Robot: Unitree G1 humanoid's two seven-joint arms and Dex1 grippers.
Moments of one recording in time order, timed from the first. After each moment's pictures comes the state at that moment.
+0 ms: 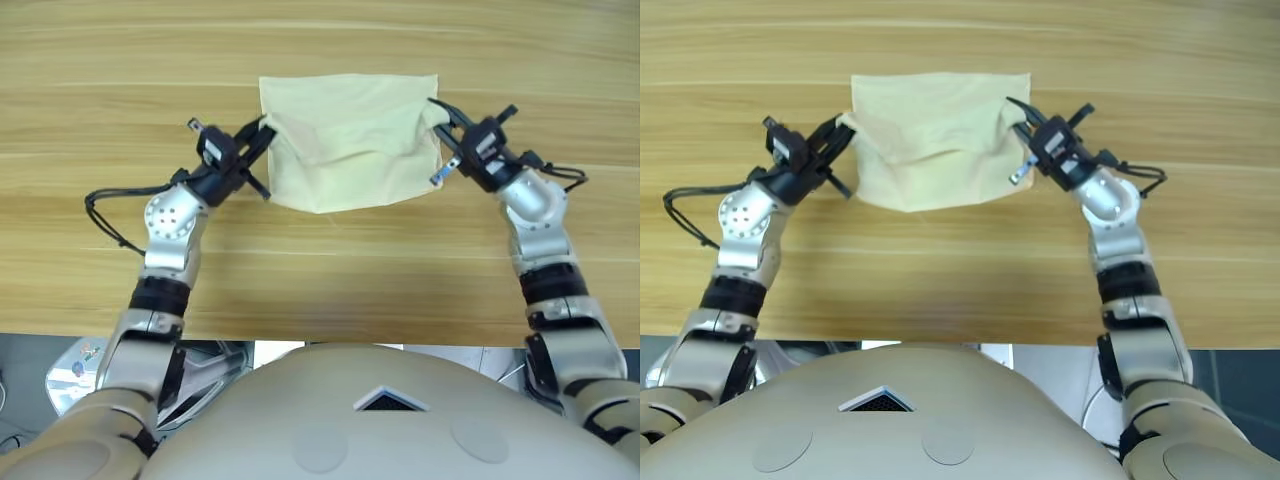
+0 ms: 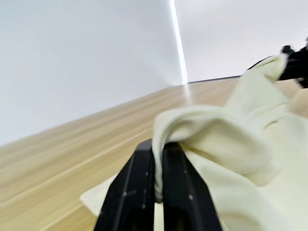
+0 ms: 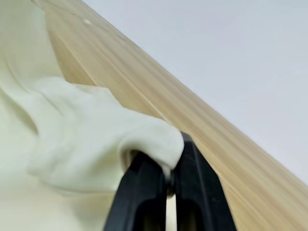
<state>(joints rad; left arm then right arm) -0.22 0.37 -0.17 0.49 -0.26 -0.46 -0.56 -0.31 -0.43 0.16 0.58 0.01 -0.60 0.46</state>
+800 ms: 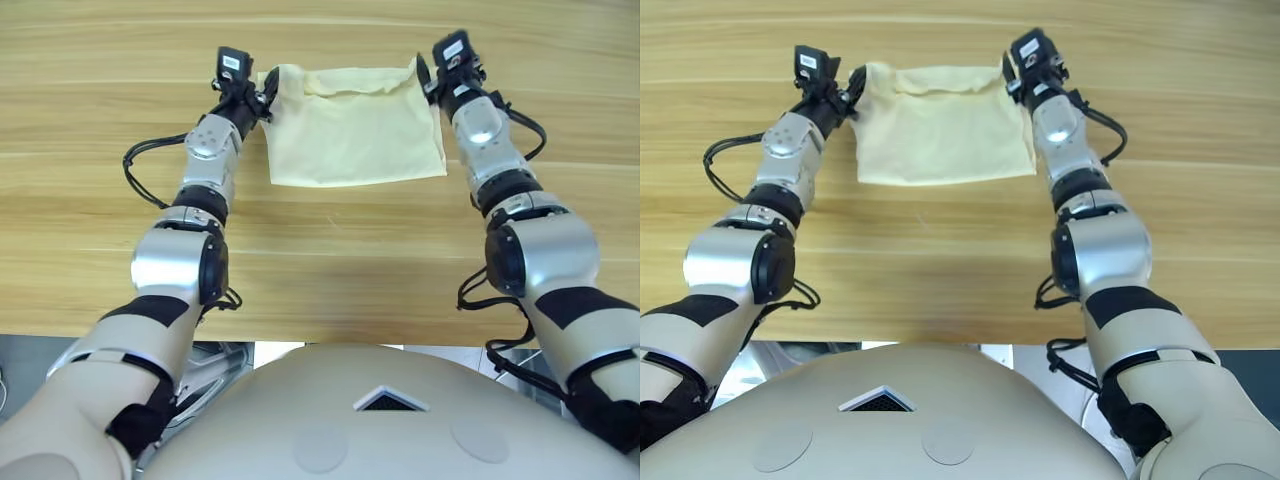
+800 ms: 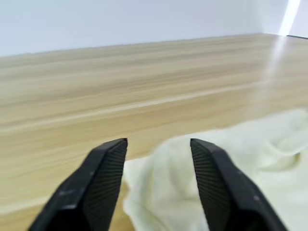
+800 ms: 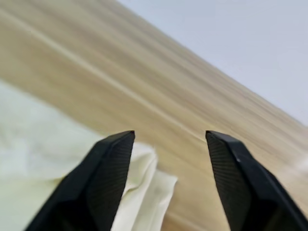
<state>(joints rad) -0.74 0.18 0.09 1.28 -0.12 -0.34 -0.29 -0.83 -0.22 0.03 1.31 -0.14 -0.39 0.05</state>
